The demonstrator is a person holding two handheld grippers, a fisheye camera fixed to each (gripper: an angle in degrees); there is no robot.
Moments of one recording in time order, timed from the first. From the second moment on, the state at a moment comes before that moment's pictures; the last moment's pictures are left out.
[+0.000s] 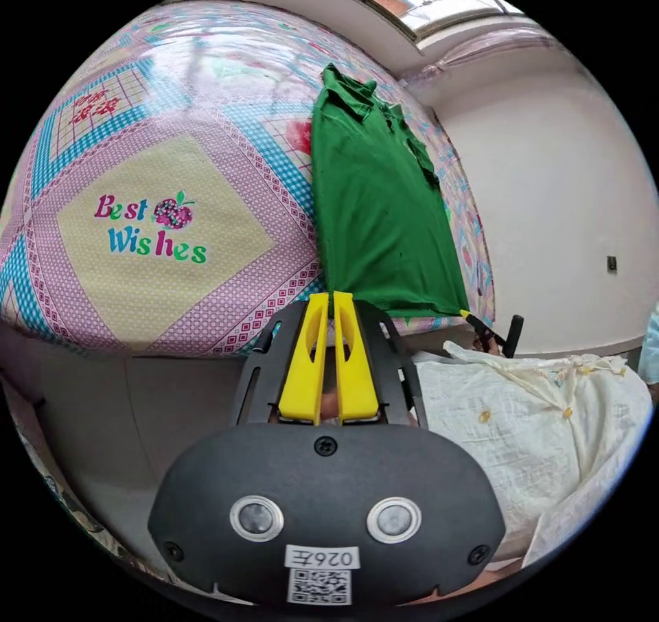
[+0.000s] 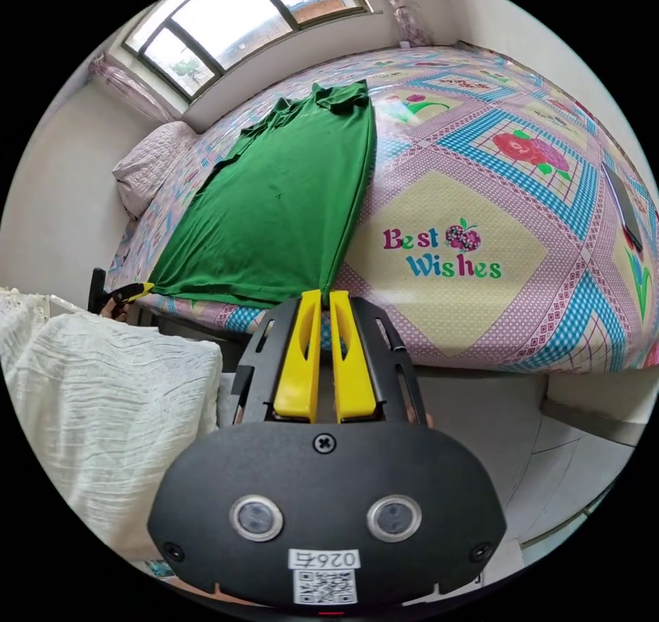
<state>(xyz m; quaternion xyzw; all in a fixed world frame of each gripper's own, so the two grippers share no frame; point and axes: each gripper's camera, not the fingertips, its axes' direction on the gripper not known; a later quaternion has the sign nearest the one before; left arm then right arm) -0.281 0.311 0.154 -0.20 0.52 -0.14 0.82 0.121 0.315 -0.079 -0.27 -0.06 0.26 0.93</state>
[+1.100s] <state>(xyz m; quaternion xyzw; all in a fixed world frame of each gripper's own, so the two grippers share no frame) -0.348 -0.060 0.409 -0.05 0.70 -0.24 0.67 0.417 0.076 0.171 -0.14 -0.10 0.25 0.95</state>
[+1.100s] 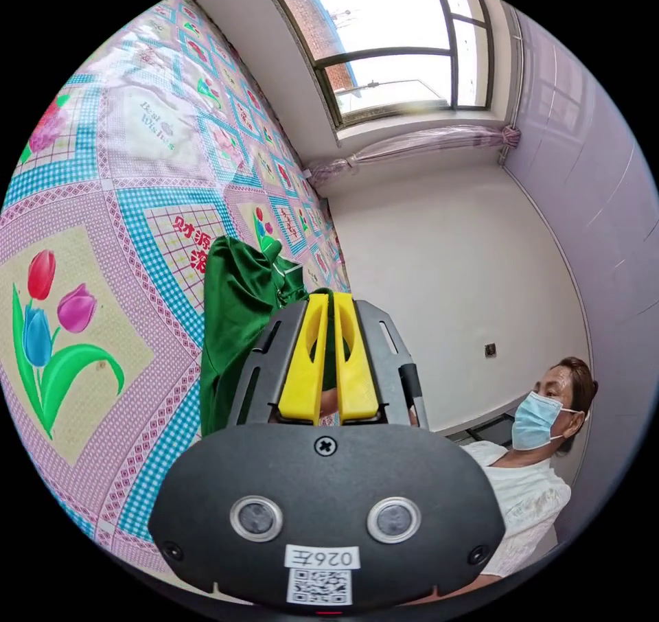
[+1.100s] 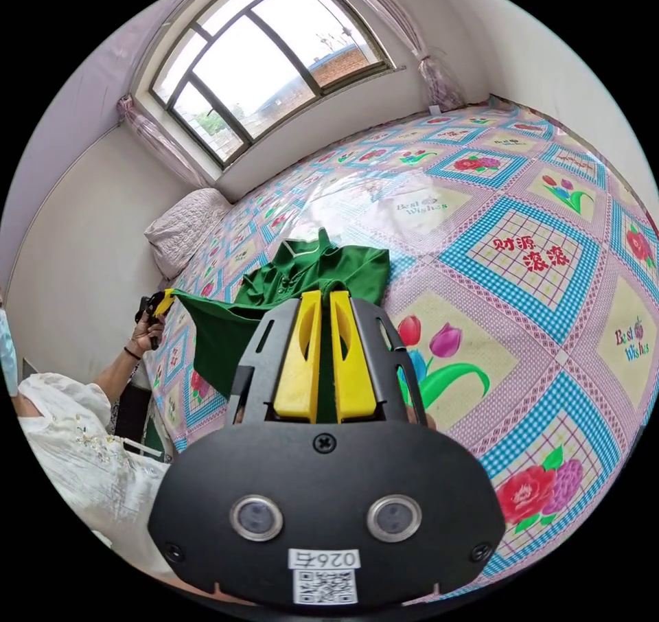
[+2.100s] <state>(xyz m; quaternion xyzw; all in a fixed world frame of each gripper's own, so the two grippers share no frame) -0.359 -0.116 0.613 -0.05 0.76 -0.36 0.54 0.589 0.071 0.359 -0.17 -0.20 0.40 0.88</state>
